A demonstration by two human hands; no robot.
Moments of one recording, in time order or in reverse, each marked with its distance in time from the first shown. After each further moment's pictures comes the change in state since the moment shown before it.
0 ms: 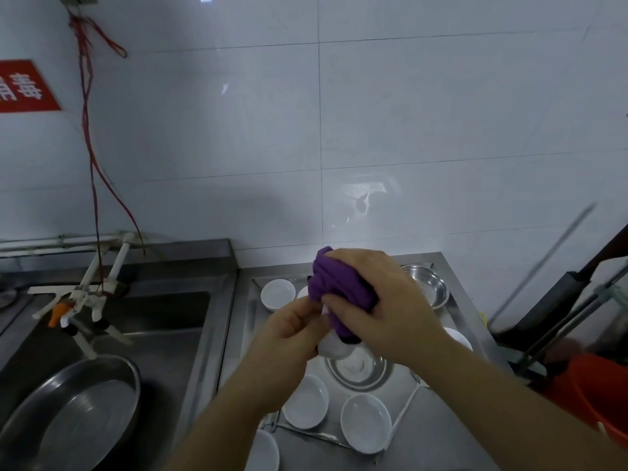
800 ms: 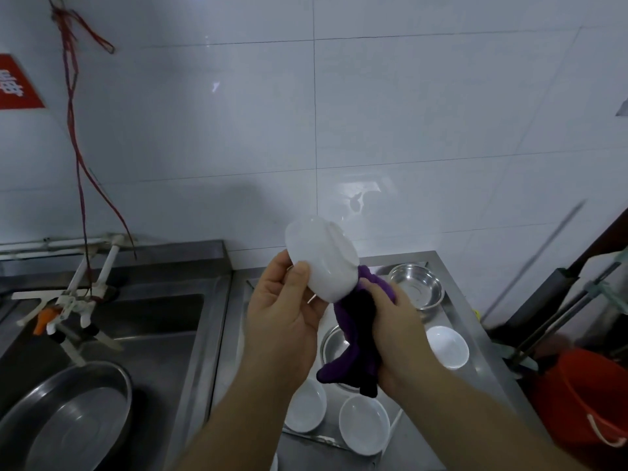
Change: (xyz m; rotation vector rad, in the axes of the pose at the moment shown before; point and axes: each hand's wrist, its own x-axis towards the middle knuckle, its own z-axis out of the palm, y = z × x) left_hand 0.028 0.020 0.019 -0.515 0.338 0.186; right_hand -0.012 -0.014 0.035 1.059 0.432 1.070
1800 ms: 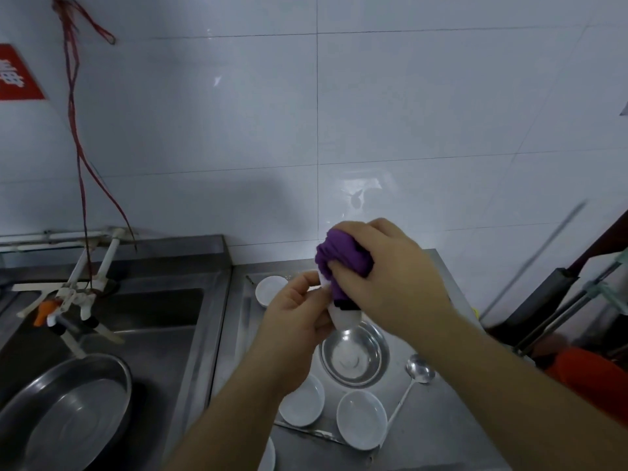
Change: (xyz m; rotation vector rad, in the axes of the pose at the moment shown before) left_hand -0.001 -0.013 -0.015 0.271 -0.118 -0.253; right_hand 0.002 -0.065 0.013 -1.278 -0.173 -0.949
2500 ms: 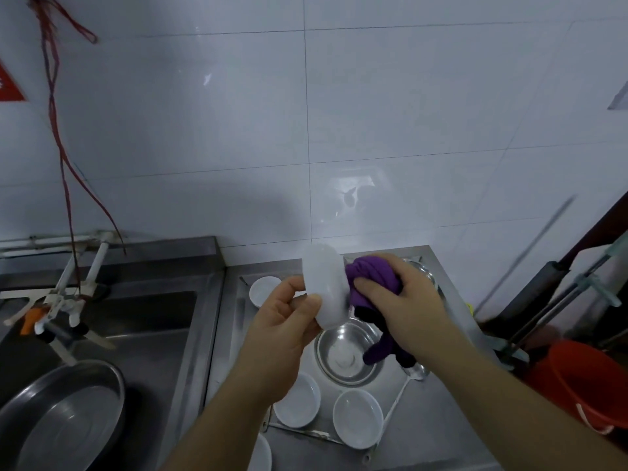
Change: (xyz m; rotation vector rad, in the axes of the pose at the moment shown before) left_hand -0.002 -0.011 -0.013 0.087 -0.029 0.112; right_hand -0.035 0.048 0.016 0.585 0.009 0.386
